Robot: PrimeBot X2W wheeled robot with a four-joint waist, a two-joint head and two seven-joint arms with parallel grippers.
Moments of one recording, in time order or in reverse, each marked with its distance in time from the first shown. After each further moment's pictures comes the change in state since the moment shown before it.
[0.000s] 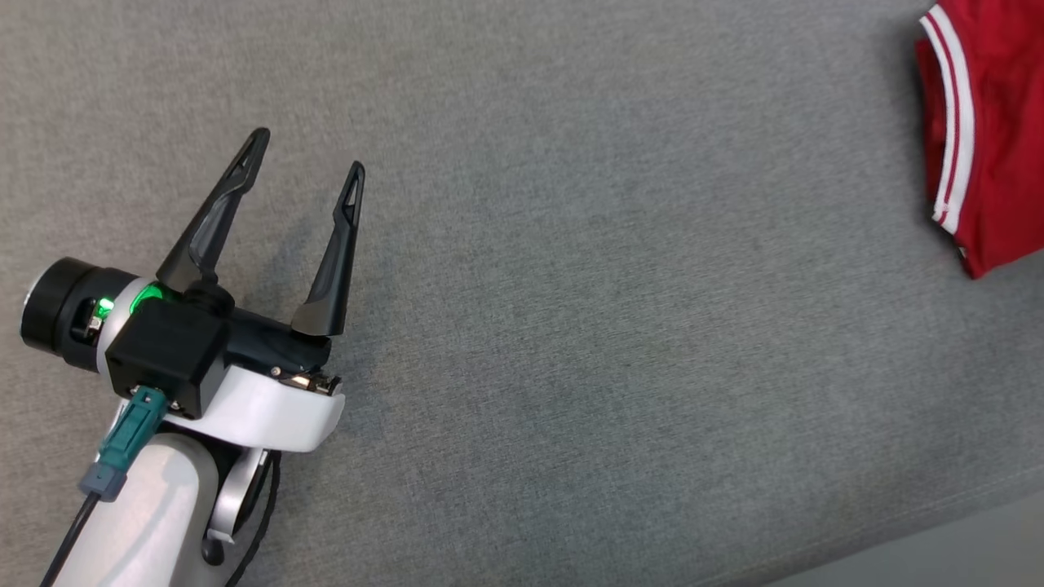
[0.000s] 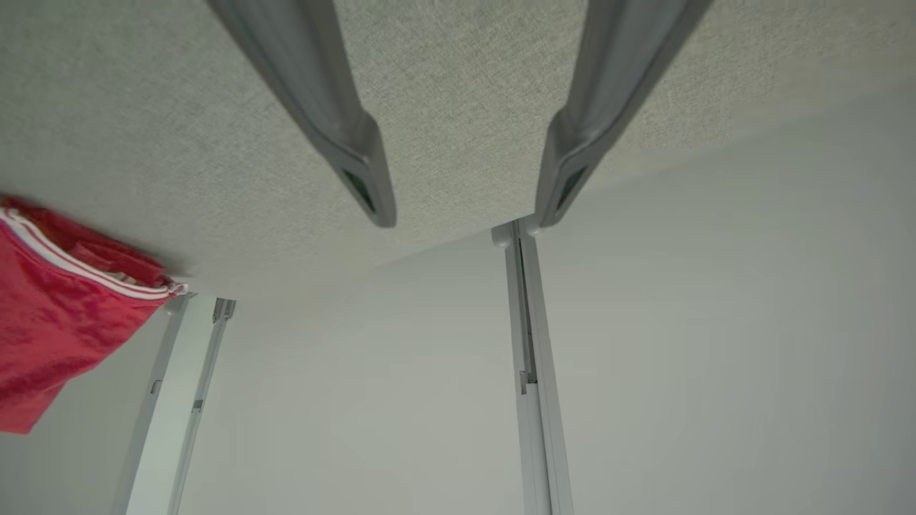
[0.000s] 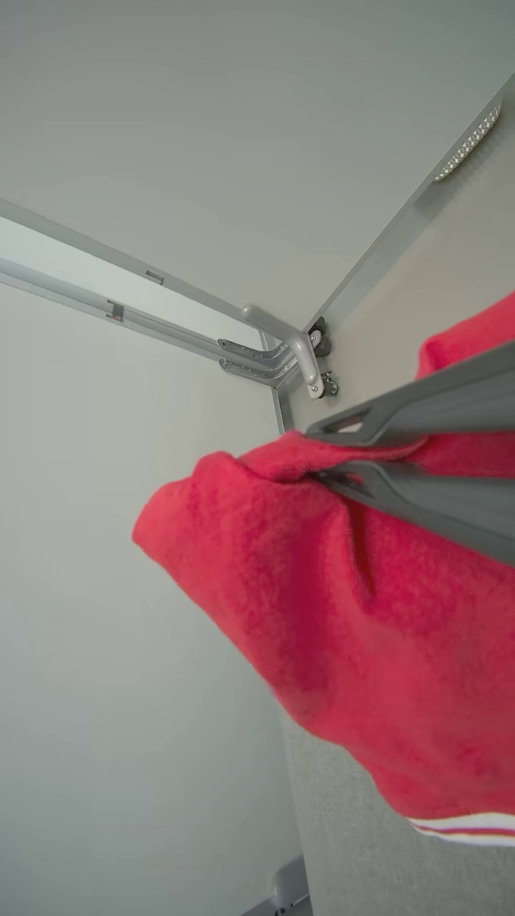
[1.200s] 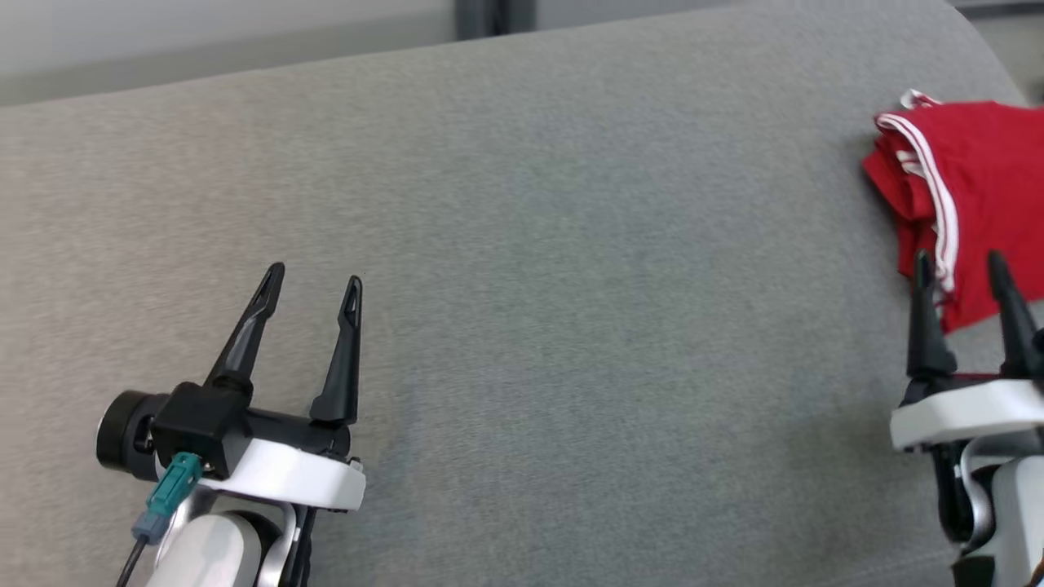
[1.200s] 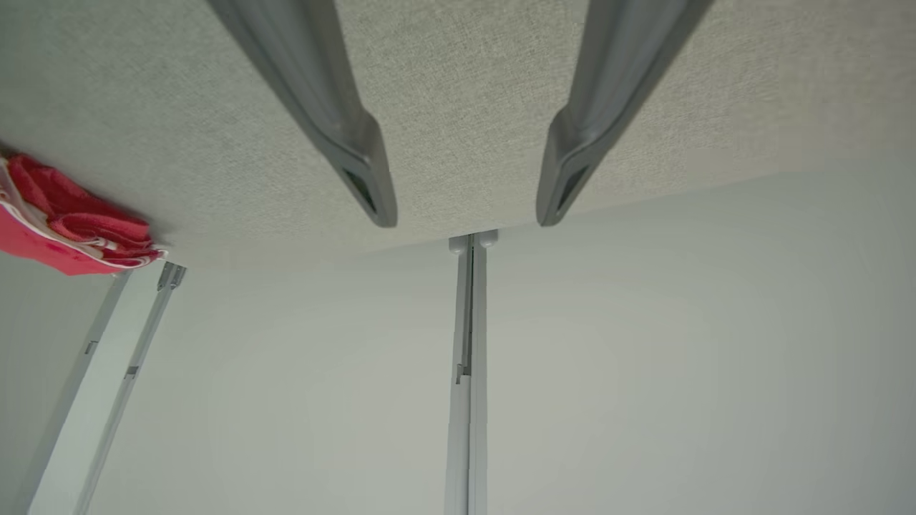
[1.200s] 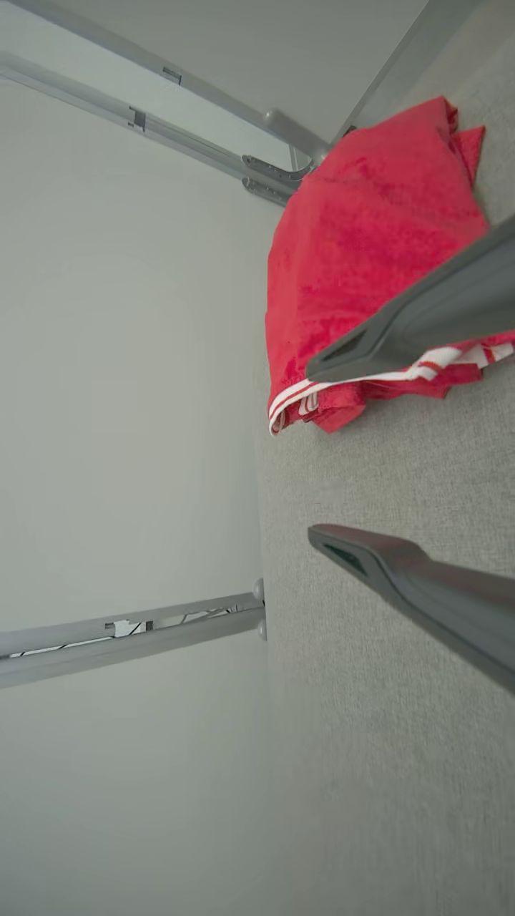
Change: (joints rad) left arm 0.162 -0.072 -0.005 0.154 -0.102 0.057 -0.097; right arm 0.551 0.425 -0.074 -0.565 -0.305 0.000 -0.005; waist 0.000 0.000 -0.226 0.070
